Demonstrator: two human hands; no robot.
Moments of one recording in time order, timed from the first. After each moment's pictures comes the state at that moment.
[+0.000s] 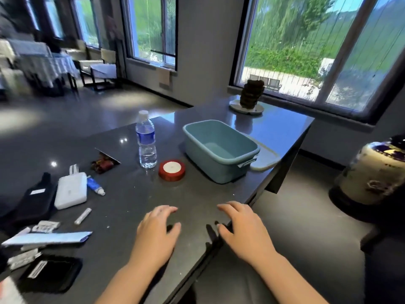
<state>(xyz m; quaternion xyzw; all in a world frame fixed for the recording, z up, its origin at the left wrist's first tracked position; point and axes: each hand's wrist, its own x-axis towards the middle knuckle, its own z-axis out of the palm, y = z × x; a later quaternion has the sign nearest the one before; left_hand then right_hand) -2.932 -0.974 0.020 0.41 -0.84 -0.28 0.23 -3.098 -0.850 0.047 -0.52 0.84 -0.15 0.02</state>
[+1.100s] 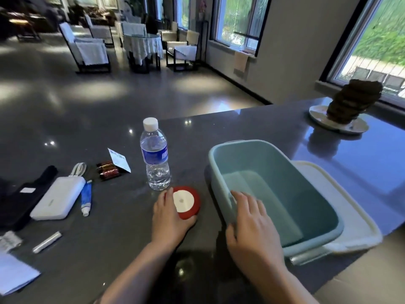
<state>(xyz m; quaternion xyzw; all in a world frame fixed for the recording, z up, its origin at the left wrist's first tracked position) -3.109 -1.157 -0.054 0.65 -0.66 -0.24 0.29 -3.257 -1.046 0.049 -0.64 0.74 -0.22 0.02</state>
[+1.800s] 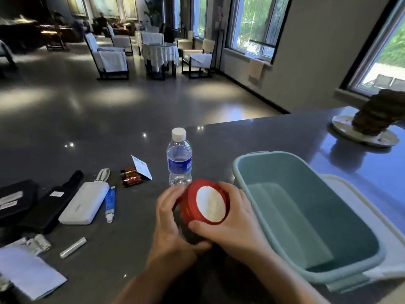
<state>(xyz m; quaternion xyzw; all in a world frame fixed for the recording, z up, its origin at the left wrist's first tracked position) -3.058 -1.118 0.013 0.41 -0.70 -0.27 0.52 -3.201 -1.099 0.066 -0.61 0.66 -0.37 0.25</state>
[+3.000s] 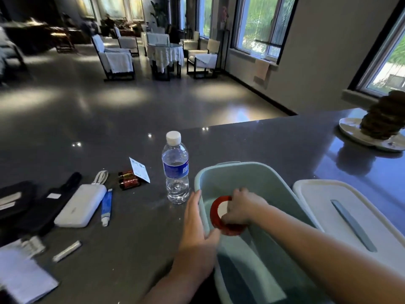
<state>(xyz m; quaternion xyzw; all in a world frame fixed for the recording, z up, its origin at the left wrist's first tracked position) -3.118 -1.115 0.028 0.51 -0.58 -0.46 0.43 -3.267 -1.201 0.030 -0.64 0.74 0.11 0.15</state>
